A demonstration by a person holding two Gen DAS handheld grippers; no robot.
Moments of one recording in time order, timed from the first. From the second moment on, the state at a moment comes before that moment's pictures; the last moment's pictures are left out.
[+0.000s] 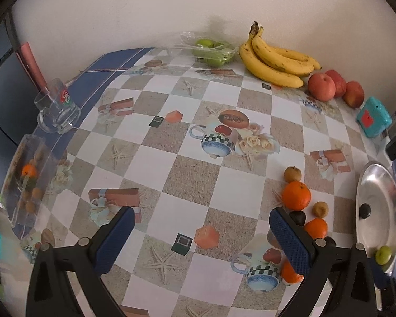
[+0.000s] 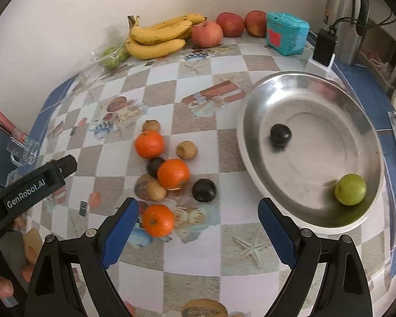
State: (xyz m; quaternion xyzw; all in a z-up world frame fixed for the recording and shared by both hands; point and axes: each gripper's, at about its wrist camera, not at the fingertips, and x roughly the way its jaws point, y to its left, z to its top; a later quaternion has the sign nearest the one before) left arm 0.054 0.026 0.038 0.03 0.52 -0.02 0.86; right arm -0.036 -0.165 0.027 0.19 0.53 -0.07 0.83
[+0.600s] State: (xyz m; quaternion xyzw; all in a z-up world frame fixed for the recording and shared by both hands) left arm 0.065 0.019 -0.035 0.02 0.63 -0.02 0.77; right arm -0.023 -0.141 -0.010 0.20 0.58 -0.03 0.79
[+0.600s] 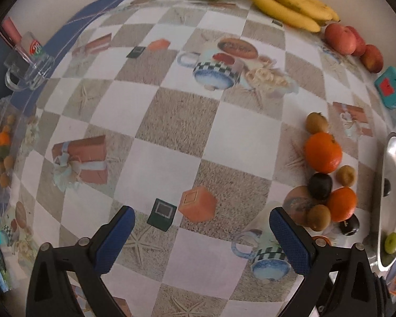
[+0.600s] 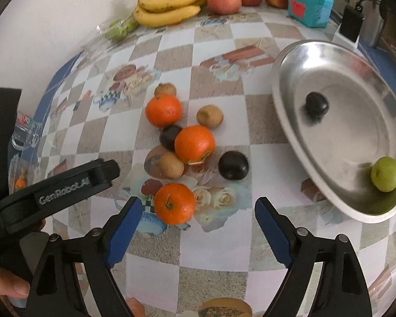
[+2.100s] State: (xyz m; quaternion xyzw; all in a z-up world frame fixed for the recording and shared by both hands) left arm 0.067 0.023 -0.014 0.01 0.62 -0.01 0.79; right arm -0.021 -0.142 -0.004 0.22 0.56 0.00 0.80
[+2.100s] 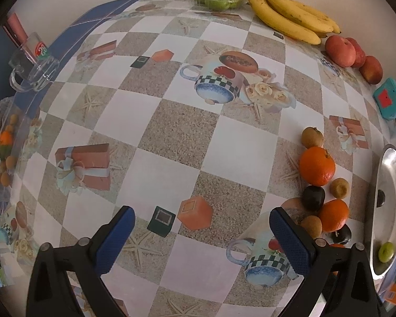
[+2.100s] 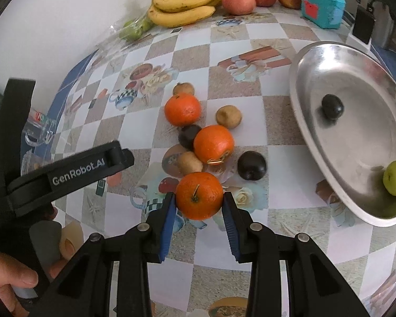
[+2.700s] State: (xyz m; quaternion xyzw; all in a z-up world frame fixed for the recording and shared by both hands) left arm 0.051 -0.025 -0.001 0.02 0.60 -0.11 0.79; right arm -0.046 -0.230 0.007 0.29 0.52 -0.10 0.80
